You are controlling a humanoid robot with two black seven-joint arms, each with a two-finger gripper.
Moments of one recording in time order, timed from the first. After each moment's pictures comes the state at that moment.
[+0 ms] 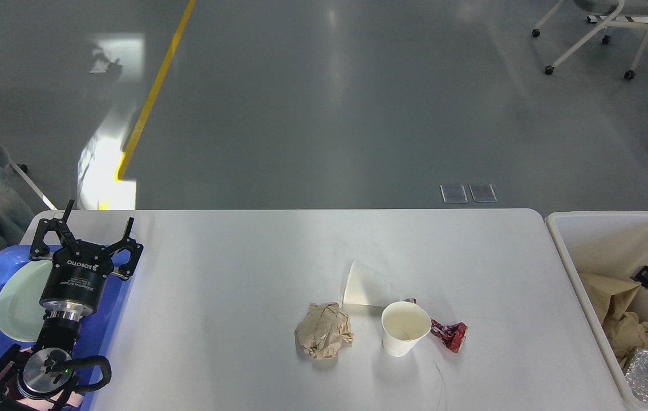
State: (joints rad) left arm -0.20 0.23 -1.33 -0.85 0.09 -0.59 -0.29; right arm 1.10 -0.62 -0.90 0.72 -0.10 -0.05 -0.33
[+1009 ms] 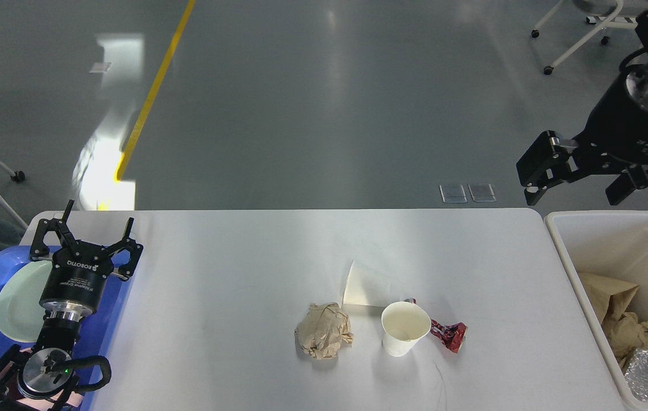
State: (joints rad) left arm -0.20 0.23 -1.33 -0.85 0.09 -0.59 -0.29; right arm 2.52 -0.43 -1.27 1.52 -0.01 0.90 -0.35
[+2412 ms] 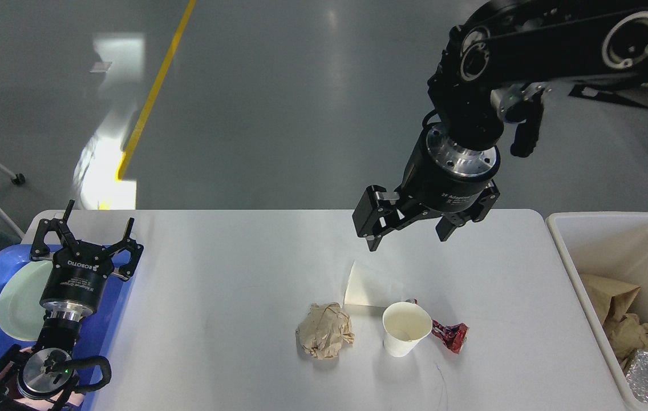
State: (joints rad) left arm -0.20 0.23 -1.33 -0.85 0.09 -0.59 -0.29; right arm 2.31 -0.13 -0.93 1.45 0.14 0.75 -0.34
